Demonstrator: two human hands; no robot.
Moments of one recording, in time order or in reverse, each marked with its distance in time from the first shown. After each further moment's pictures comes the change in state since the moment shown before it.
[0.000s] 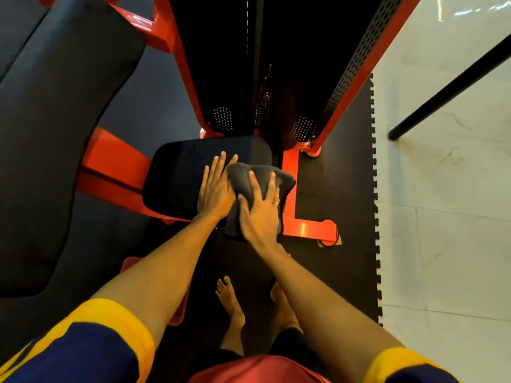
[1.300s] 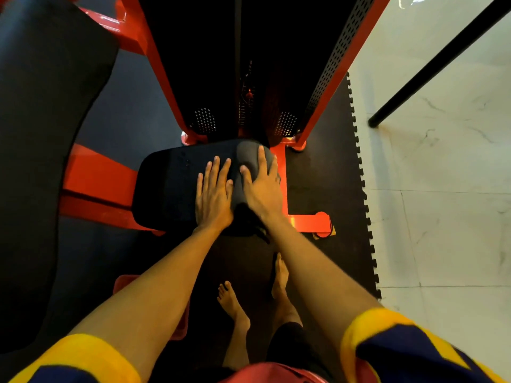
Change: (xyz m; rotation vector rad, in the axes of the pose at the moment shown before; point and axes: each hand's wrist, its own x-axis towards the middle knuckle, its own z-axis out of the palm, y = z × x) left_hand 0.000 -0.009 0.005 -0.035 0.091 0.070; right_hand 0.071 -0.013 -0.003 -0.053 0.028 0.171
